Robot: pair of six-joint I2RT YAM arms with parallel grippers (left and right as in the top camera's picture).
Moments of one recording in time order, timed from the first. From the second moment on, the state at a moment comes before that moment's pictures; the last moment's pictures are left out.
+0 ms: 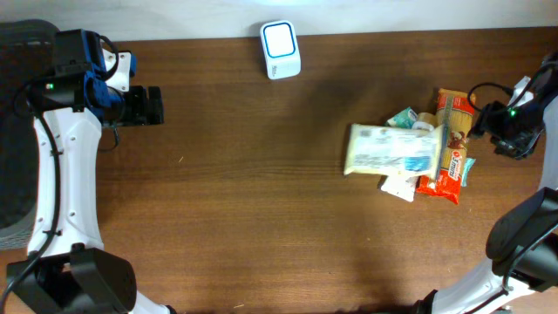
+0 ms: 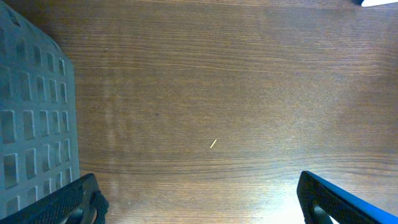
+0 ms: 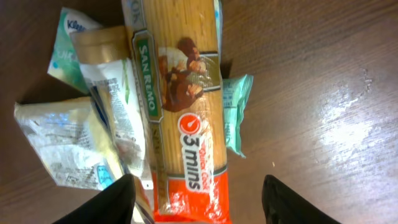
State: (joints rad) left arm 0.14 1.74 1.76 -1.12 0.08 0.08; right arm -0.47 1.91 1.77 -1.32 -0.16 0.09
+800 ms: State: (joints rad) left arm 0.14 1.74 1.76 -1.12 0.08 0.08; right arm 0.21 1.32 2.10 -1.52 -0.13 -0.02
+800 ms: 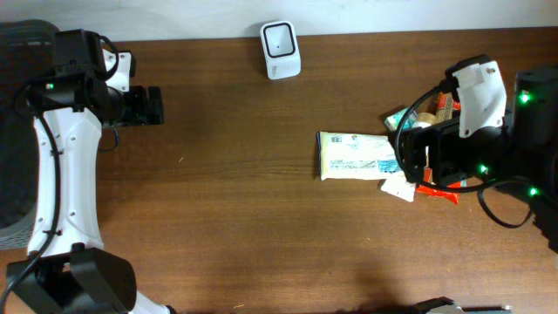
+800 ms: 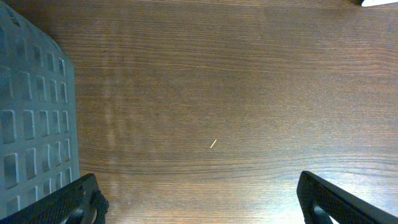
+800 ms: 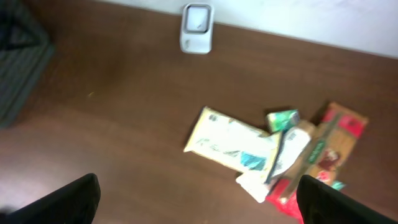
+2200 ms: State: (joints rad) left arm 0.14 1.74 1.76 -1.12 0.08 0.08; right arm 0.12 0.01 0.01 -0.07 -0.08 -0.05
